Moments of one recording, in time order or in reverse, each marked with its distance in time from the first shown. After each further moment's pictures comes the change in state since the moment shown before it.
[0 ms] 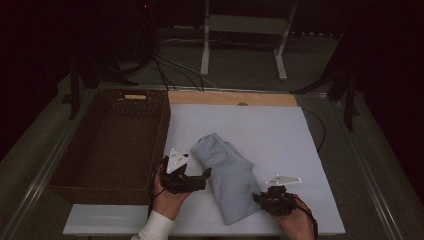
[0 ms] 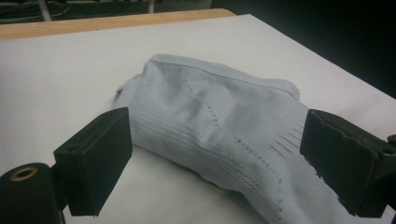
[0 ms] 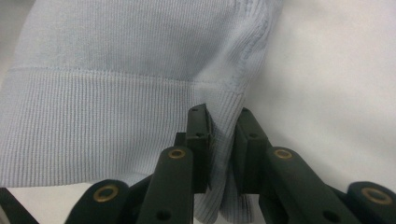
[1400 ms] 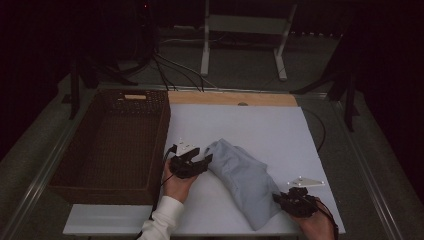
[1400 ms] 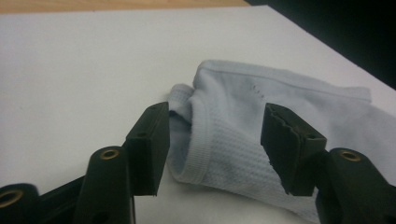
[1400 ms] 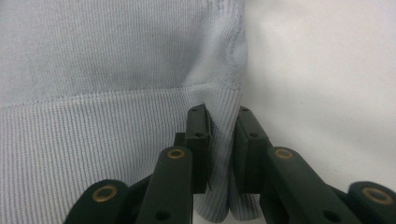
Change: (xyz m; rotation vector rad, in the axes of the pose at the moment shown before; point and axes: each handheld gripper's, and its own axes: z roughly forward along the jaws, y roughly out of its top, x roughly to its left) left arm 0.022 0.001 0.059 0.062 -0.012 -0.065; right arm -0.041 -0.022 -0.026 -0.013 -0.082 0.049
